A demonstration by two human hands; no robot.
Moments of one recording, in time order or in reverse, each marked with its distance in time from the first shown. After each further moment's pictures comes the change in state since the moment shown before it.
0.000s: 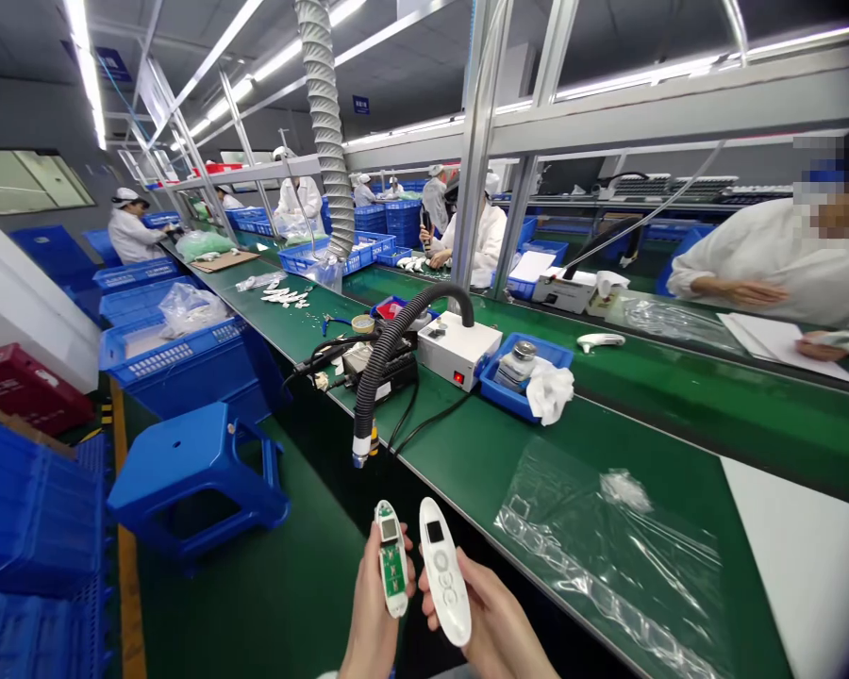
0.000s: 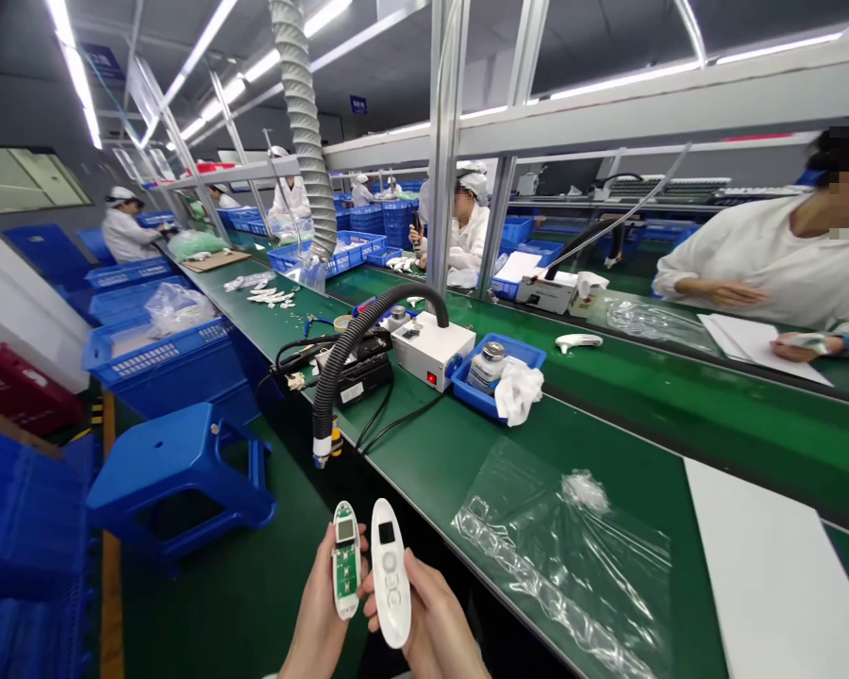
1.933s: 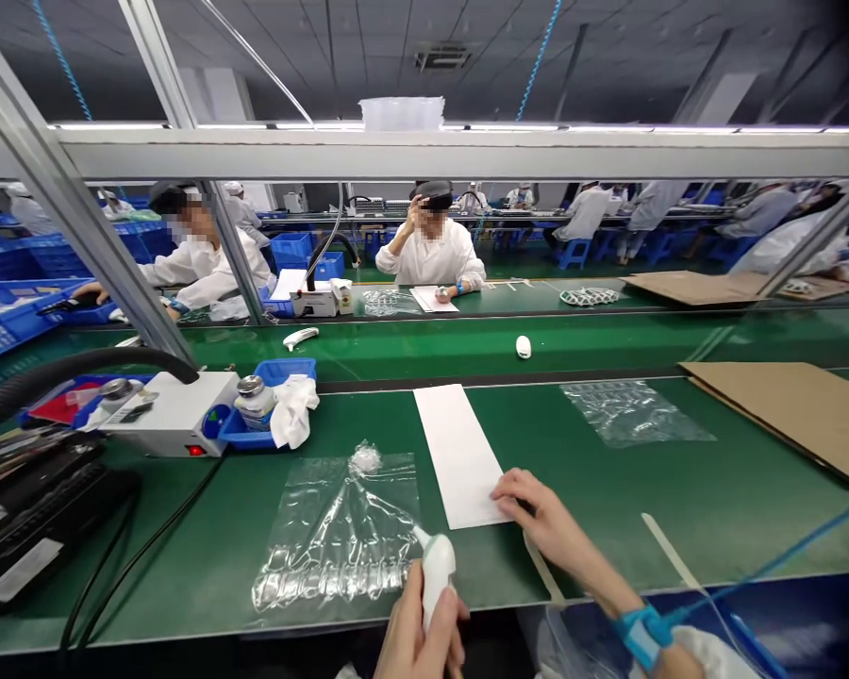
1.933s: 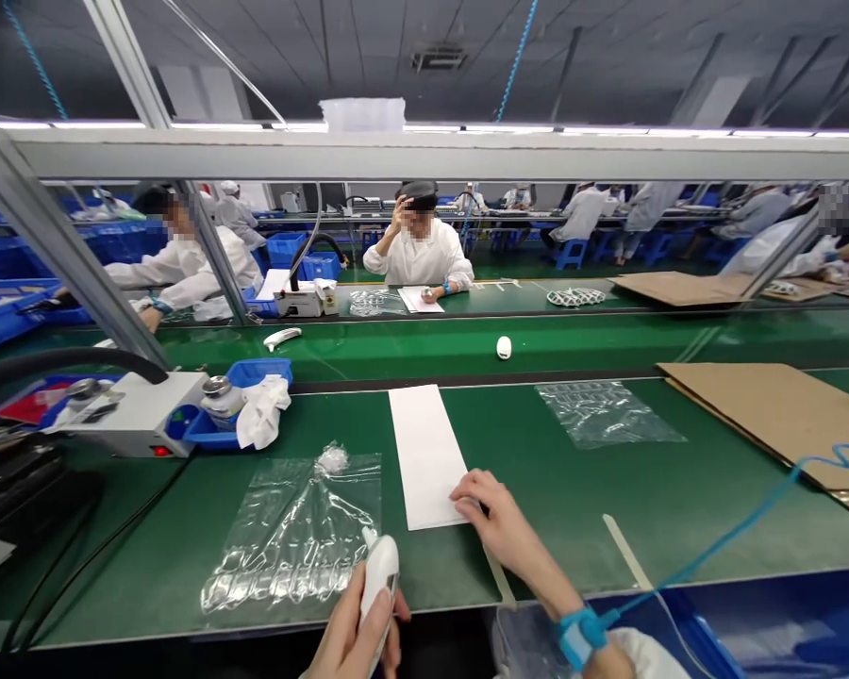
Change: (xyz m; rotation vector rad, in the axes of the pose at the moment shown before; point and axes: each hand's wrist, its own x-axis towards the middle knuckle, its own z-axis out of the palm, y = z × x) left_hand -0.109 -0.155 0.156 0.922 -0.915 -0.106; right_hand -0.236 -0.175 -0.218 -1.262 0.833 -0.725
